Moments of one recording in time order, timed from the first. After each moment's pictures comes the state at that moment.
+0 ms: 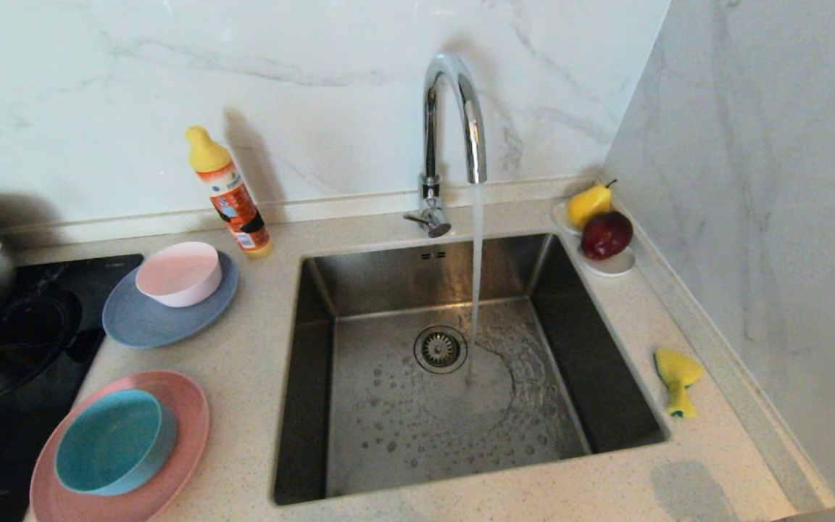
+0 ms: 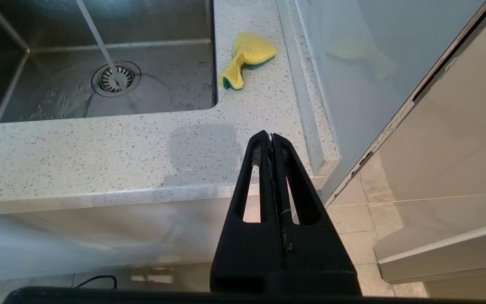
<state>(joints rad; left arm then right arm) -0.02 0.16 -0.01 -0.51 0.53 0.04 0.00 0.00 0.00 0.00 0.00 0.03</state>
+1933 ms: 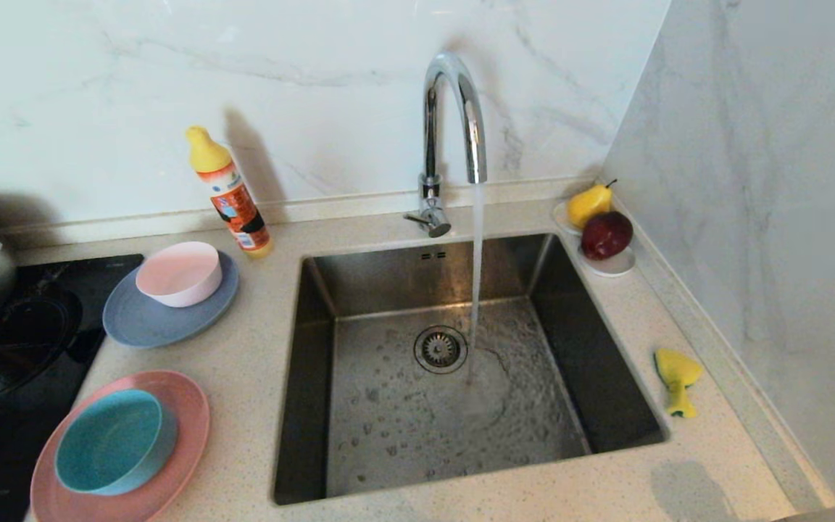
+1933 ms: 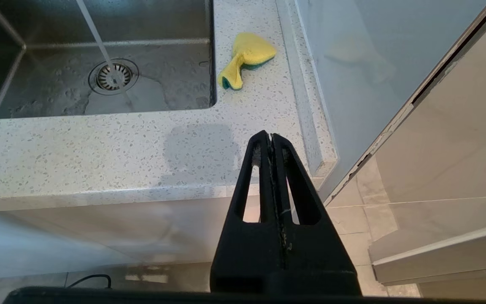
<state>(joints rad) 0.00 0.00 0.00 0.03 -0.04 0.09 0.00 0.00 0.00 0.00 -0.01 0.01</state>
